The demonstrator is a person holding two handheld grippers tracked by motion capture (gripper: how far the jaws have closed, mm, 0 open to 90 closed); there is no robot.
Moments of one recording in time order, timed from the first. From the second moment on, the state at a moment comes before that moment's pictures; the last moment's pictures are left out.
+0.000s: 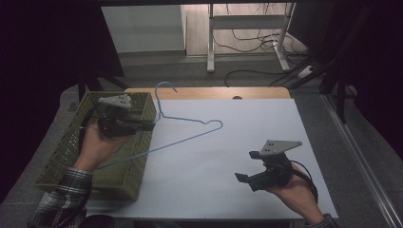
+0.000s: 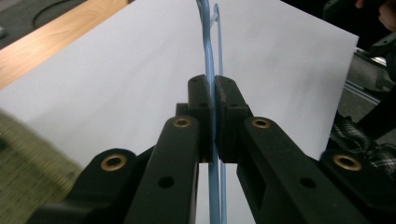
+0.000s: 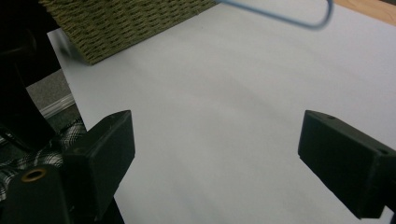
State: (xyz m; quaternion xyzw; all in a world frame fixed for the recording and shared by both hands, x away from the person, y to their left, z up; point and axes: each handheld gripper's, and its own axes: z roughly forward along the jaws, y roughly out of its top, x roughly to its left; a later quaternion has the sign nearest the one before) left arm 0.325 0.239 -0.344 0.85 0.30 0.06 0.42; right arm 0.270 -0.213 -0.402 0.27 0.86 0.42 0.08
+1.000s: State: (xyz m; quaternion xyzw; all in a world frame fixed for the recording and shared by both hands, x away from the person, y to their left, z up) left arm 0.278 0.406 -0.357 0.74 0.48 0.17 0.45; right arm 0.263 -0.233 -0.416 0.30 0.86 0.41 0.07
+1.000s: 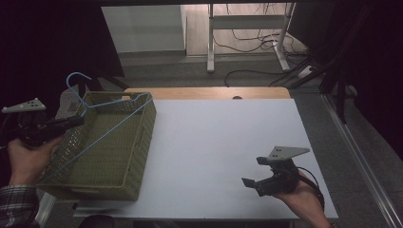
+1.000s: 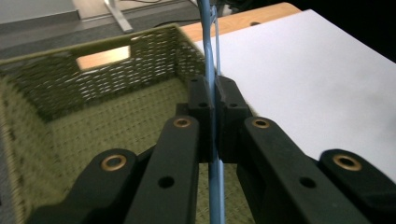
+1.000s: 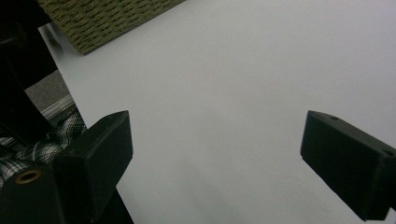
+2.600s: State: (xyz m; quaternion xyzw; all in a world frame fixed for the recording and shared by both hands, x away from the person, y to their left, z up) left arm 0.280 0.371 -0.416 0.73 0.51 0.18 0.43; right arm 0.261 -0.250 -0.434 0.33 0.84 0.42 0.08
